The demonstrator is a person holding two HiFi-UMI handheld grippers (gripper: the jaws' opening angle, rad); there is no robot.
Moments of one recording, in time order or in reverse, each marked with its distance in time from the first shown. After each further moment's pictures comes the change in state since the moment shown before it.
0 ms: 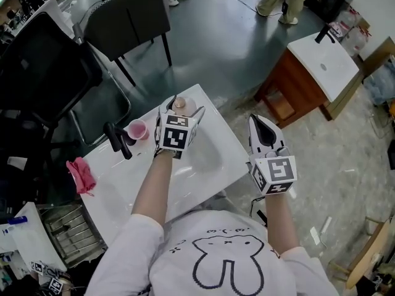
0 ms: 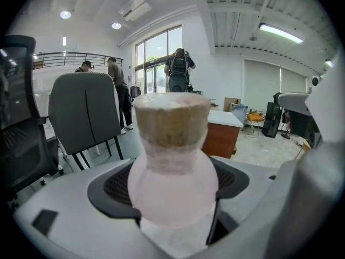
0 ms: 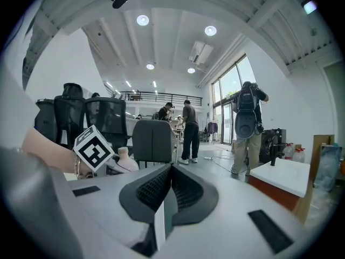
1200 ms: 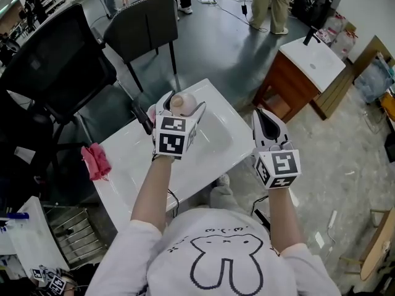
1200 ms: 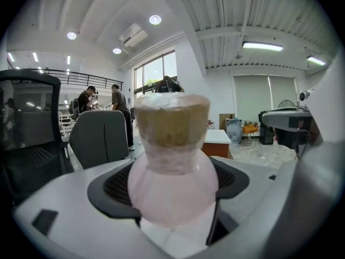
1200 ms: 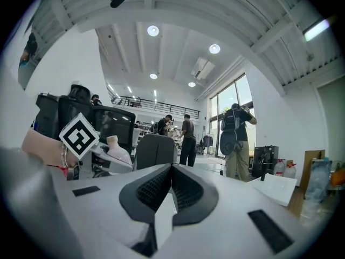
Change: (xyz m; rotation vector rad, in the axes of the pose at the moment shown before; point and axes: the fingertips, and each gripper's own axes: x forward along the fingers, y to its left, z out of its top) left arm -0.171 -0.008 0.031 0.064 -0.238 -0.001; right arm -0.093 0.087 0.058 -0.076 -0.115 -0.075
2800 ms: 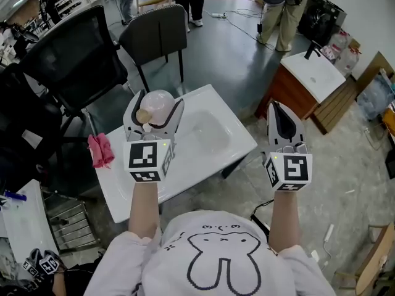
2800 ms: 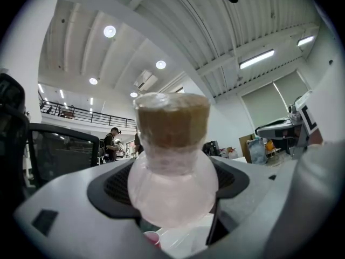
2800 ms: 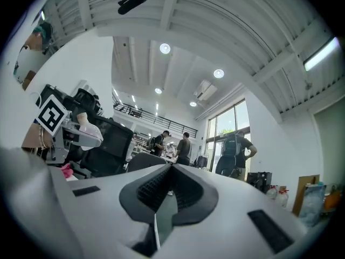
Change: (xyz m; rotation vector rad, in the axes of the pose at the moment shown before) left arm -0.171 0.001 0.096 0.079 -0.405 0.234; right arm -0.070 -0.021 0.088 -0.137 -0.186 -0.063
